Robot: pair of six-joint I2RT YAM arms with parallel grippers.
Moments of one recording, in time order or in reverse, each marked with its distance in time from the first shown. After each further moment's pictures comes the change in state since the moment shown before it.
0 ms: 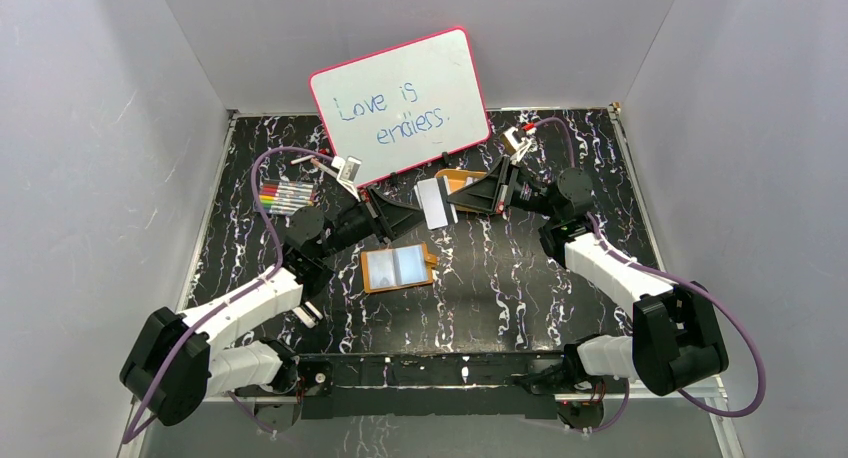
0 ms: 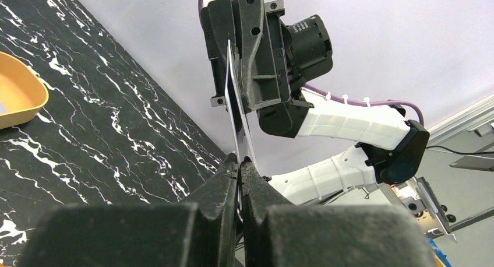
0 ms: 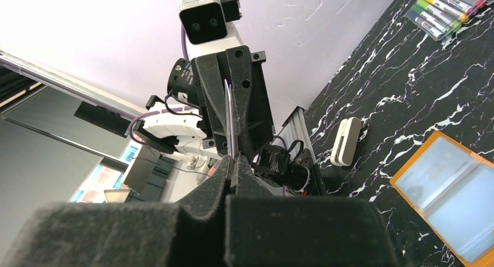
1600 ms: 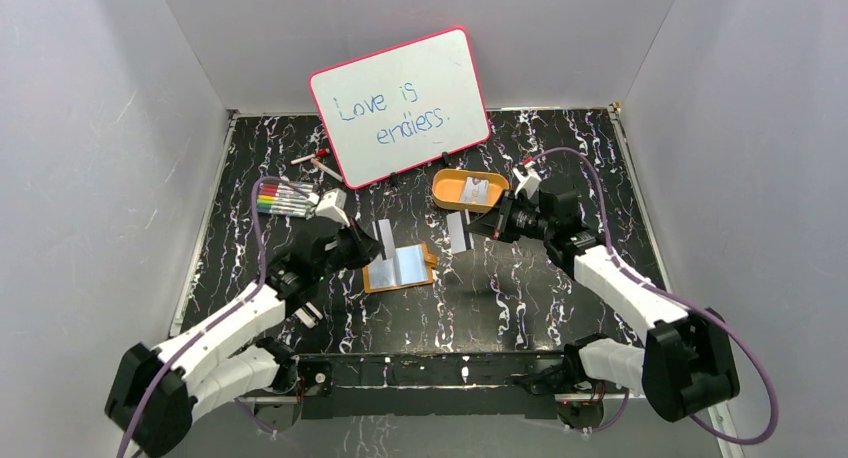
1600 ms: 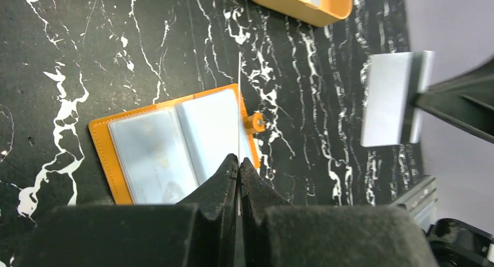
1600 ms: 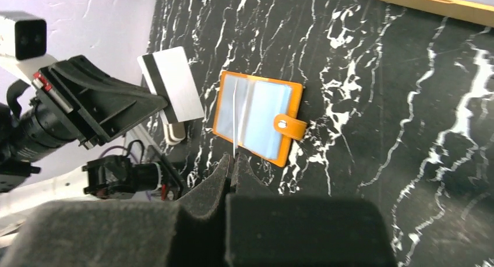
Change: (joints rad) left arm 0.025 -0.243 -0.081 -0.846 -0.499 0.236; right arm -0.013 -0.094 -0.044 -0.824 0.361 -0.645
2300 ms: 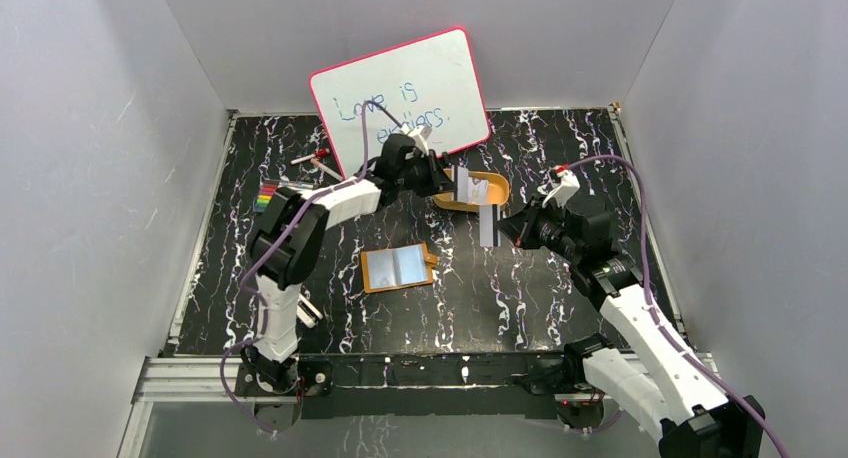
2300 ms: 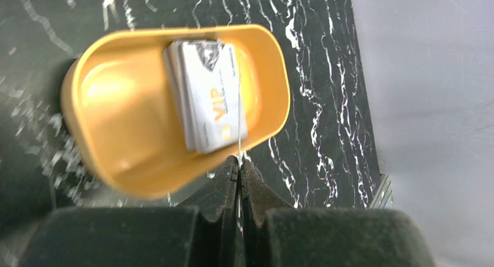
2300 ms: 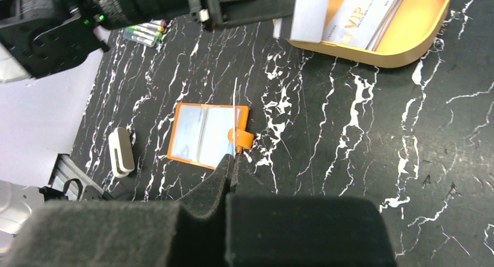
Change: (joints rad) left arm 0.034 1.106 0.845 0.183 0.373 0.048; right arm 0.000 -0.378 -0.015 -0.277 0.318 -0.167
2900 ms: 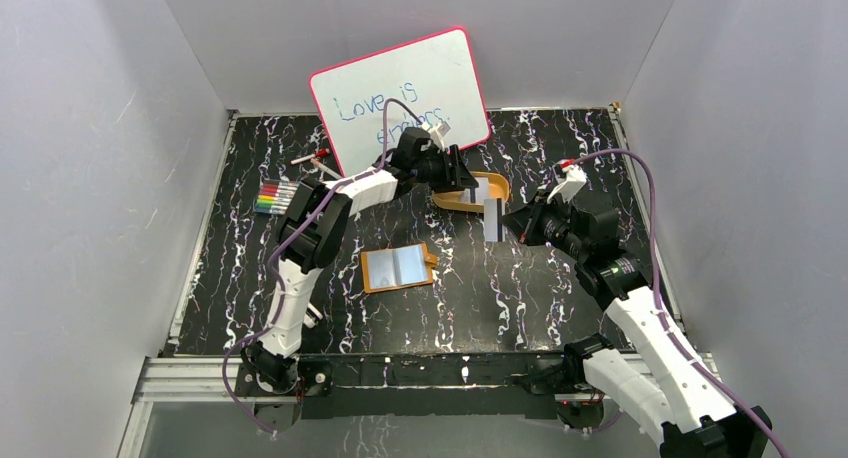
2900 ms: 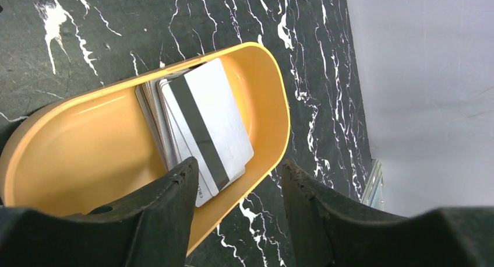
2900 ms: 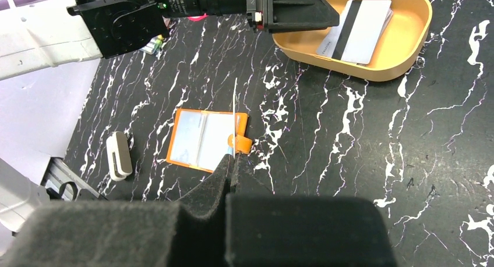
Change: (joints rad) left arm 0.000 0.285 0.322 -0.054 0.163 -0.003; right arm 0.006 -0.027 0.079 -0.091 0.036 -0.039
